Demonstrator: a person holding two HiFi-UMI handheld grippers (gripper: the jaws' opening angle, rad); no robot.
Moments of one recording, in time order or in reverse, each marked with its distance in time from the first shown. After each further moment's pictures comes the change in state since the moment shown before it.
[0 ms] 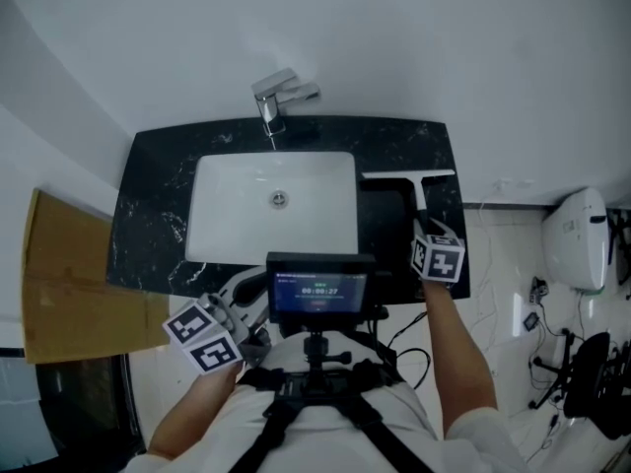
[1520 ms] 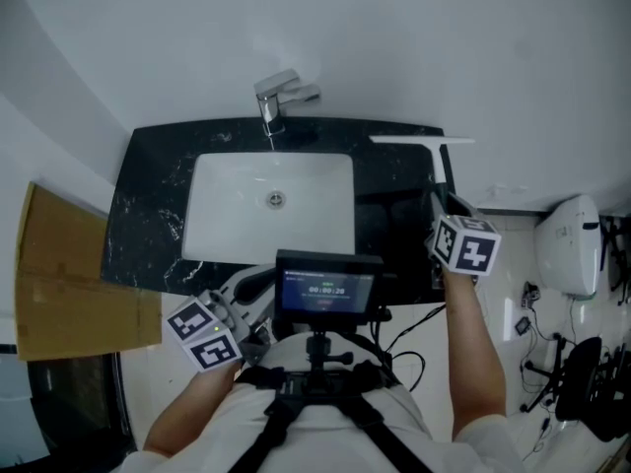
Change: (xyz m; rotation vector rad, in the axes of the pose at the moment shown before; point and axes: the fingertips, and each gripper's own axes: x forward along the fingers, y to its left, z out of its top) left arm 0.001 -0.001 0.001 -0.002 -0.006 -0.031; right arm -0.072 0.002 0.109 -0.018 -0.136 0.006
